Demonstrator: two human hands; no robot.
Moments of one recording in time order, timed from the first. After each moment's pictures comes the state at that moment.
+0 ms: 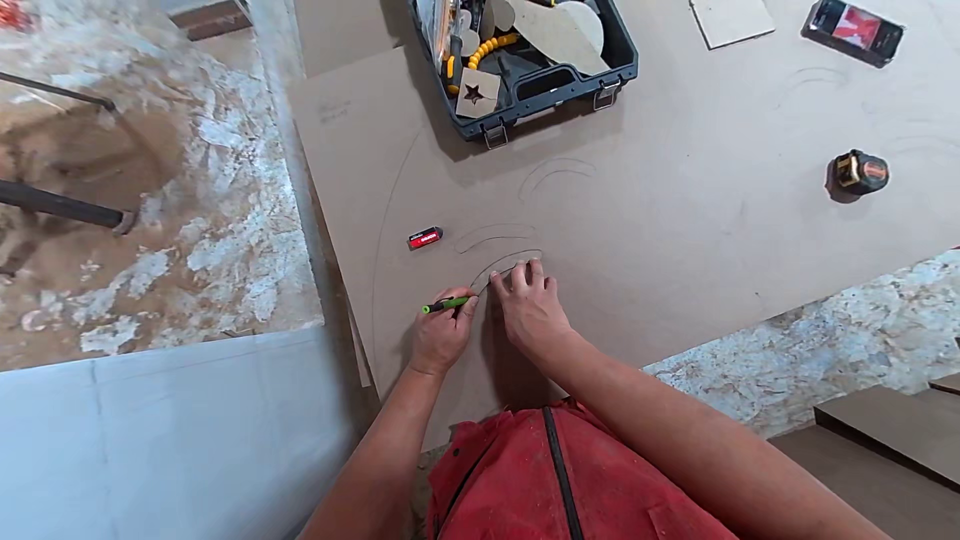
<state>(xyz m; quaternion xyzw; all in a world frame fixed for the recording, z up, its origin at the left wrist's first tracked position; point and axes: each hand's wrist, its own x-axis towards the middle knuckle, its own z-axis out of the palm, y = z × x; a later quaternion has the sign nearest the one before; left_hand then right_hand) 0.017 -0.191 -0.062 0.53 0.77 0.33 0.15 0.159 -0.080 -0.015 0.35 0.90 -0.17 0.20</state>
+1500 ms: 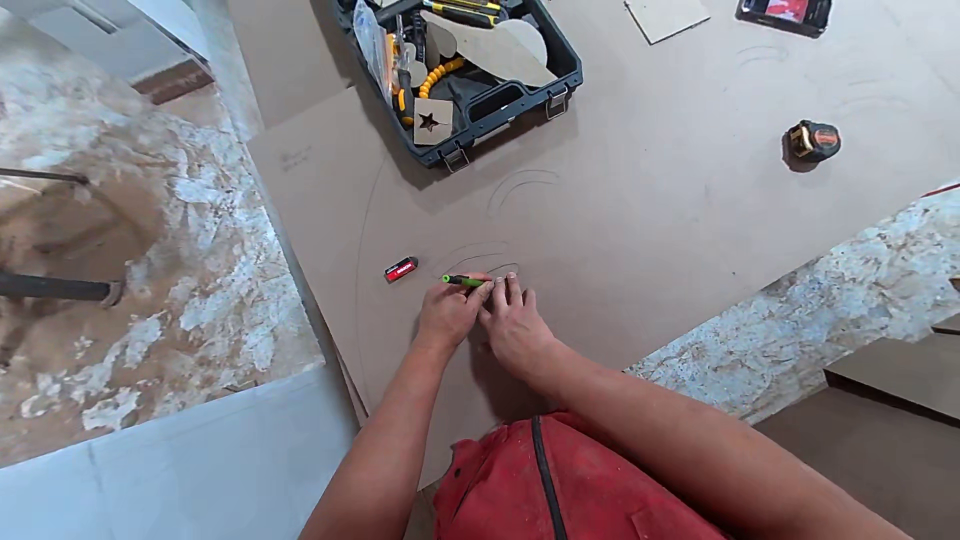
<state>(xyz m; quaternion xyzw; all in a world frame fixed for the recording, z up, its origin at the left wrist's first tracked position) 0.020 -0.104 -0.035 0.55 0.73 0.27 0.30 0.164 -0.077 -0.007 0.33 0.89 -0.23 0.22</state>
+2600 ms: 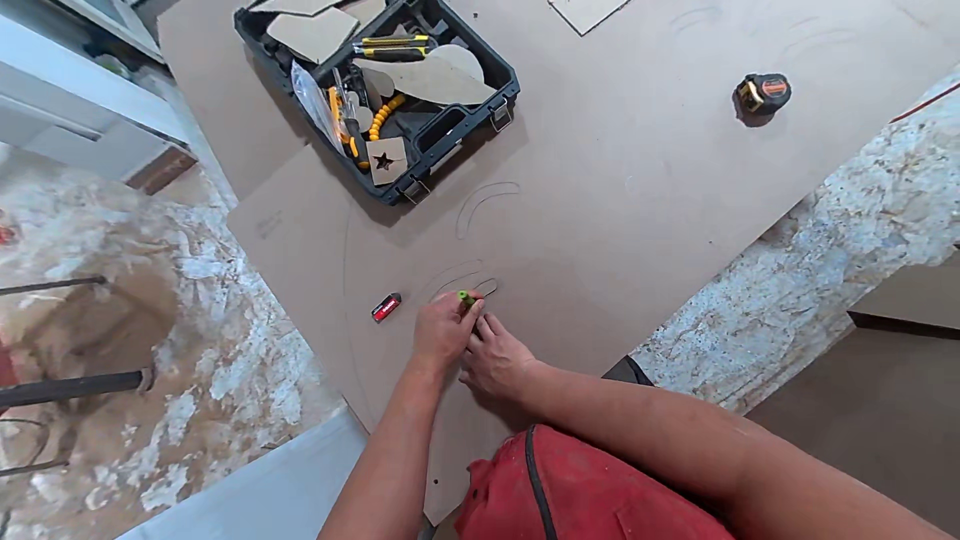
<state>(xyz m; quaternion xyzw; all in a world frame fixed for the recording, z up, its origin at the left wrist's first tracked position) 0.026 -0.085 -0.030 0.65 0.69 0.19 0.26 0.166 -0.102 -0.052 0.25 0.93 -0.23 0.09</state>
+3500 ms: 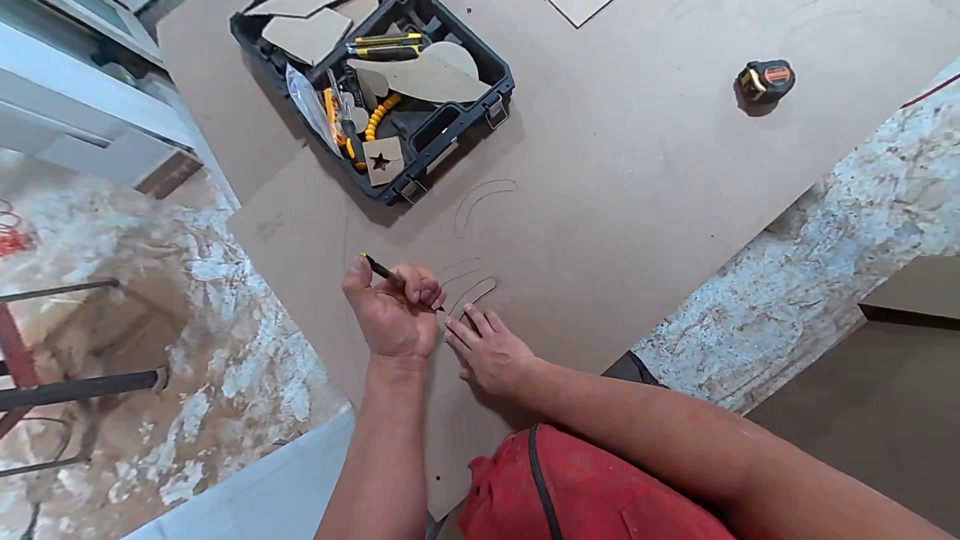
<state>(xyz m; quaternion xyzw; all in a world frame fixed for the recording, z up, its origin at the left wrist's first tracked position) 0.033 -0.061 0.045 0.29 0.49 0.61 0.55 0.165 -0.098 -0.049 0.27 0.92 -0.28 0.08</state>
